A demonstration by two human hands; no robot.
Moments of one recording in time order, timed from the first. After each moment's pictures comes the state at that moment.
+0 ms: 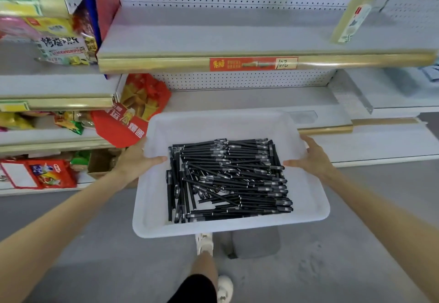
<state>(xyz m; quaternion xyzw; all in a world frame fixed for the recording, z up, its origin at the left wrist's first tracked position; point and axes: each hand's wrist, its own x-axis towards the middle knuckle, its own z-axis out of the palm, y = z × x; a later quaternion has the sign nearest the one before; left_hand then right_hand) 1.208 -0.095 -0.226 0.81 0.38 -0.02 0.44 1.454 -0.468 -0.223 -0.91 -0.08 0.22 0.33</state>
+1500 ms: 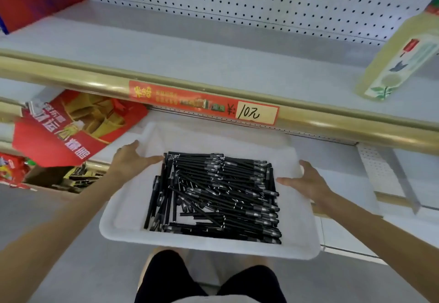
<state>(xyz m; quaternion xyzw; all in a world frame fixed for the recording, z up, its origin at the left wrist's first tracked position) 1.520 -0.158 -0.303 0.74 0.55 0.05 0.38 1.799 -0.449 -0.311 -0.89 -0.13 0.32 0.31</state>
